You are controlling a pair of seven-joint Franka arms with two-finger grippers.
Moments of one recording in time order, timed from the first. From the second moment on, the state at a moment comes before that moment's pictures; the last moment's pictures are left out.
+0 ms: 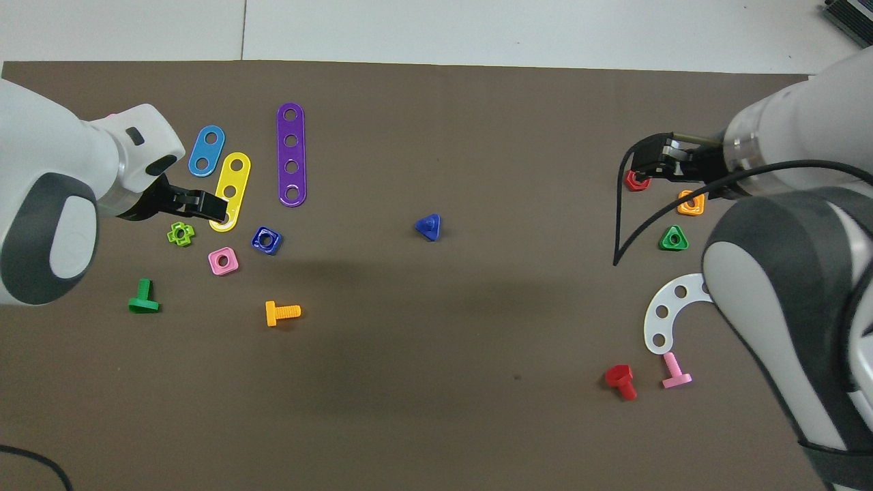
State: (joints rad) left arm -0.14 0.12 -0.03 -1.80 -0.02 1.95 0.06; right arm 0.13 0.08 0.02 -1.58 -0.04 1.76 0.42
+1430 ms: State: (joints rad) left arm -0.20 0.28 -0.03 -2.04 -0.02 2.34 0.24; right arm -0.03 -0.01 0.02 -1.59 -0.01 1.55 0.09
